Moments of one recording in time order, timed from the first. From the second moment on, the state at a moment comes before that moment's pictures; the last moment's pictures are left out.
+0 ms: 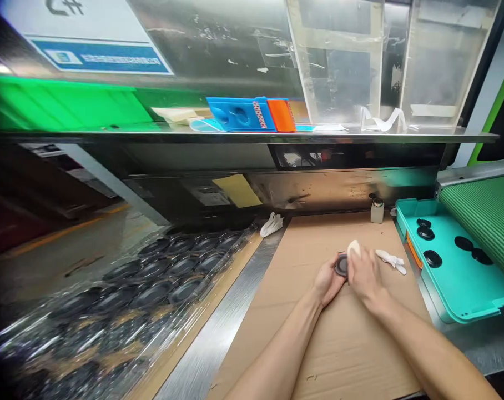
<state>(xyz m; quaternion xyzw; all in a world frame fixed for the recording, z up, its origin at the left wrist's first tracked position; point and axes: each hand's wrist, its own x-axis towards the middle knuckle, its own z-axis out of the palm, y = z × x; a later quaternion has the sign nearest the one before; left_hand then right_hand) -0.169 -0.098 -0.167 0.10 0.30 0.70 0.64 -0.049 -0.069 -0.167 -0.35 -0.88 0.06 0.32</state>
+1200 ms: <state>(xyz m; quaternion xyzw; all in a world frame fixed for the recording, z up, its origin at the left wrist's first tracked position) -0.190 -0.113 -0.136 0.01 0.32 0.68 0.66 -0.021 -0.037 -0.169 -0.33 -0.89 0.15 0.28</state>
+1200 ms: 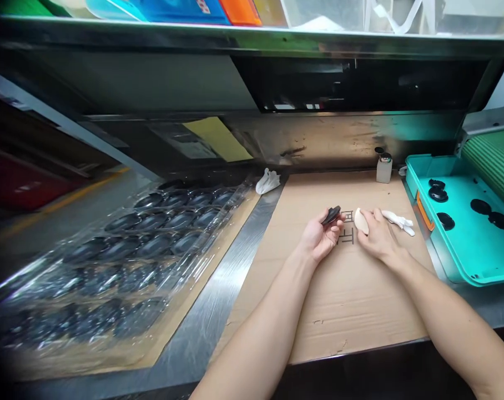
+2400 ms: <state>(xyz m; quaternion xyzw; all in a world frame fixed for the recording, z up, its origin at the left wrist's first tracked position) -0.153 -0.107 -0.154 0.11 0.31 0.72 0.61 -0.051 -0.076 -0.134 -0.48 -0.85 0.15 0.15</state>
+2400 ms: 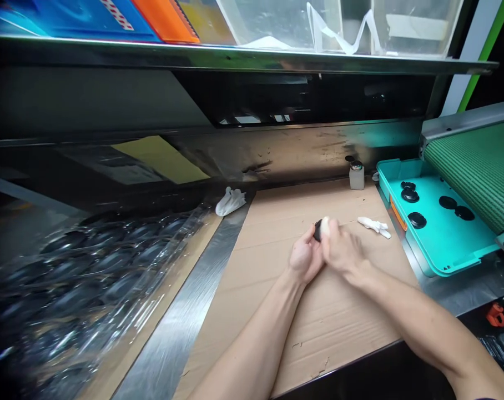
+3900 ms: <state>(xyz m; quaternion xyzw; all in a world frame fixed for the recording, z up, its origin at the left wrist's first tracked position) -0.162 -0.124 -0.122 0.12 0.42 0.61 0.67 -0.021 -0.048 -0.117 -0.37 -0.87 0.22 0.23</state>
